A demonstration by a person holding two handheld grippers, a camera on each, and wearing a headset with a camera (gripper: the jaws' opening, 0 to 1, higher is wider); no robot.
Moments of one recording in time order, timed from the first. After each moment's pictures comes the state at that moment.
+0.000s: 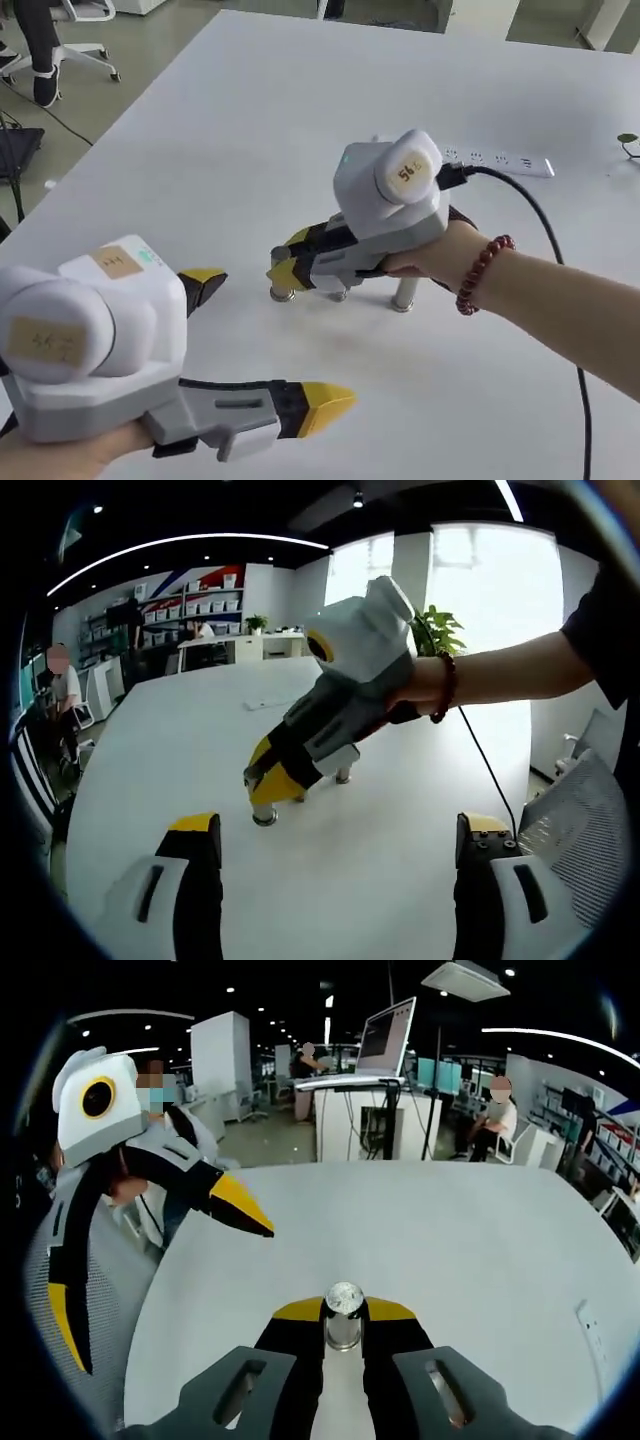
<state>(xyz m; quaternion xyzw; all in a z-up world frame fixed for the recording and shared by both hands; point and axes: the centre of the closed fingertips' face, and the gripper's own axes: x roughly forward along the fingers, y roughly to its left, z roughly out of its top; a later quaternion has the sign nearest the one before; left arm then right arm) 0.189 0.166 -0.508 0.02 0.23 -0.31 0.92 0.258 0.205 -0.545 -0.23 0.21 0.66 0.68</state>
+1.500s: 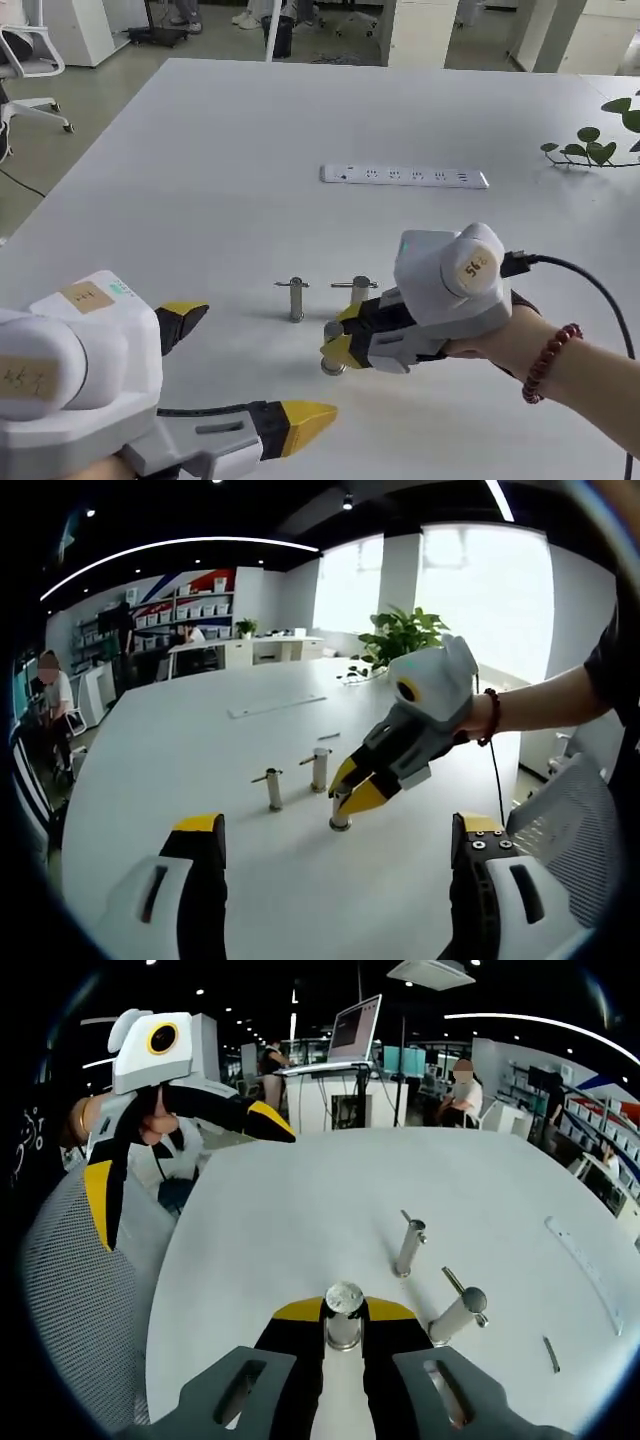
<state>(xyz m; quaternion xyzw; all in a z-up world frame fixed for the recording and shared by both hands) 0.176 0.138 -0.494 0.02 0.22 -0.33 0.92 0.221 0.094 -0.562 -0.21 0.25 0.60 0.73</state>
